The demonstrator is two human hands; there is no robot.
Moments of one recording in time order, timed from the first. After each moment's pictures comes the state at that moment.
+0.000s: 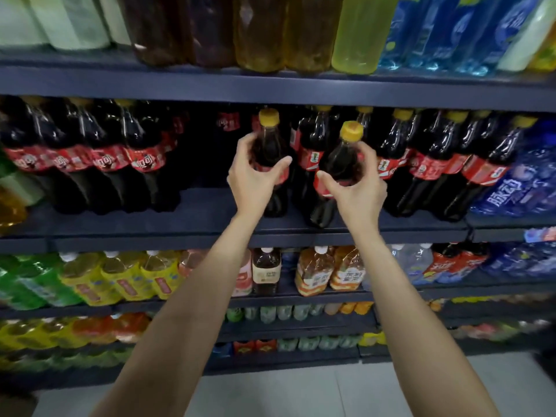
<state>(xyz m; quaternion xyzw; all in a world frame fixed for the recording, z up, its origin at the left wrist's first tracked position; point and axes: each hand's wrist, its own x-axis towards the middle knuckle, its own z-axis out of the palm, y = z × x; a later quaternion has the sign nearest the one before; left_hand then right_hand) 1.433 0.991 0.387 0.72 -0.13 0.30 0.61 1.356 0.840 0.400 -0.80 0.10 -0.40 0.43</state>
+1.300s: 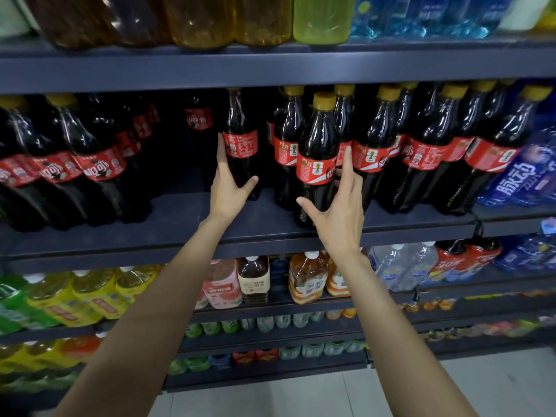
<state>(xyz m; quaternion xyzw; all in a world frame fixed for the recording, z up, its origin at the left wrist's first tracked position) 1.501 0.989 0.325 0.82 -0.17 0.15 0.53 1.375 0.817 0.332 -0.85 0.08 -0.41 0.33</state>
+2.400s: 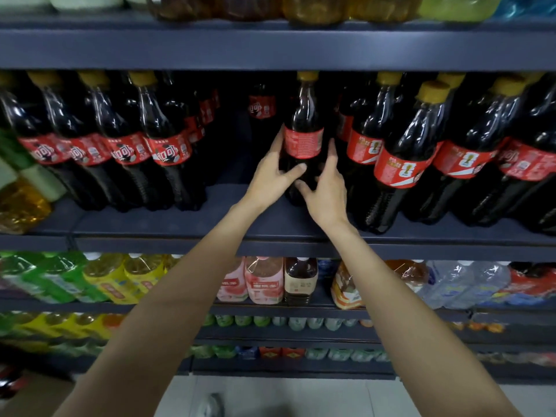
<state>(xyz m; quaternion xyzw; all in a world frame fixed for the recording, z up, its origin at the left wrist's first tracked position) 1.517 1.032 0.347 0.79 -0.26 0.06 0.55 1.471 0.914 0.326 -0.87 0.05 -0.25 0.43</state>
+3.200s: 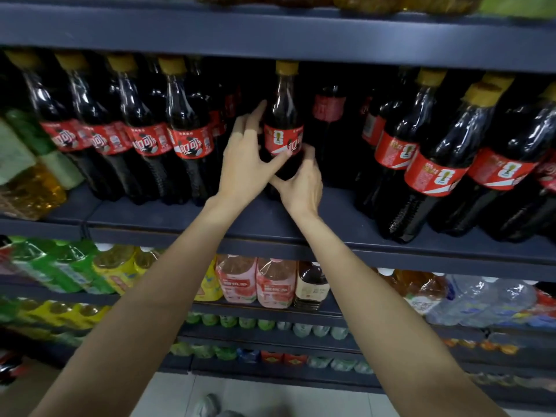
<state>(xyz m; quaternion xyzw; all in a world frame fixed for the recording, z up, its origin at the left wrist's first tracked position) 1.502 1.096 0.372 0.84 -0.19 0.29 0.42 1.510 0.988 0.323 -0.85 0.06 -0.28 0.45</state>
